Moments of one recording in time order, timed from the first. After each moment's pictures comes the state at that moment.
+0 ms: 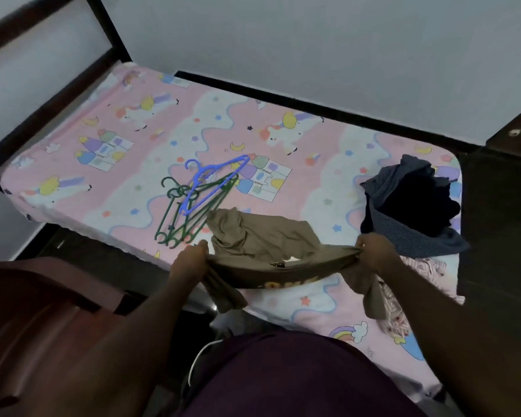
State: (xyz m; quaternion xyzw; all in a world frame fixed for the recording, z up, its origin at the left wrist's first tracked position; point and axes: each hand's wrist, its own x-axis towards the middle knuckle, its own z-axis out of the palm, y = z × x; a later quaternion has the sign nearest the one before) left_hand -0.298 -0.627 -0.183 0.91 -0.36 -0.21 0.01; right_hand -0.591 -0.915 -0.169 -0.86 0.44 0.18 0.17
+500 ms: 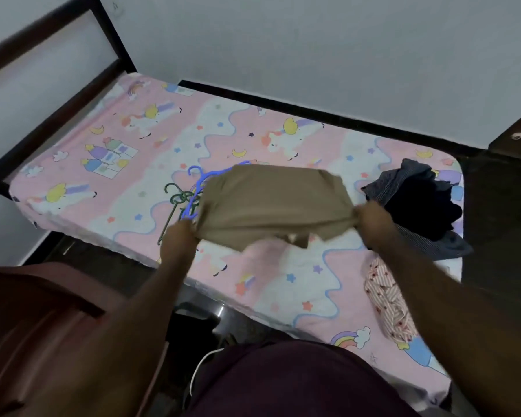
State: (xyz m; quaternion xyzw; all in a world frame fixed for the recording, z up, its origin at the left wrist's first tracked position) left_hand -0.274 -0.649 -0.141 0.95 -0.24 -0.13 0.17; right_hand -0.552 -0.959 -0.155 -0.88 0.45 0.06 0.16
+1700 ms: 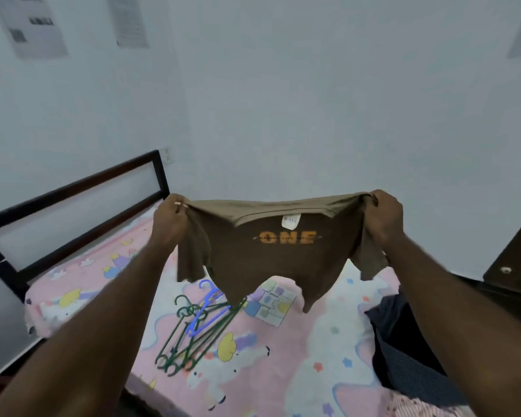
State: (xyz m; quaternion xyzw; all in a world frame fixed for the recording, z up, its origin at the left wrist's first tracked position) left_hand -0.173 -0.711 0.096 0.83 -0.26 0.06 0.50; right_hand -0.458 -1.025 0.088 -0.78 0.43 -0.40 0.22
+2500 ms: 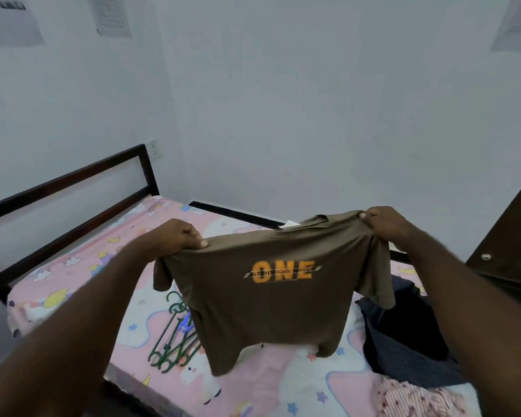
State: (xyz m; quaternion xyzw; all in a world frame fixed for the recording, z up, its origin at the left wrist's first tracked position) left_hand -0.171 -0.695 0.086 0.83 -0.41 -0.24 0.28; right_hand -0.495 -1.041 0.078 -0.84 0.42 -0.17 0.31
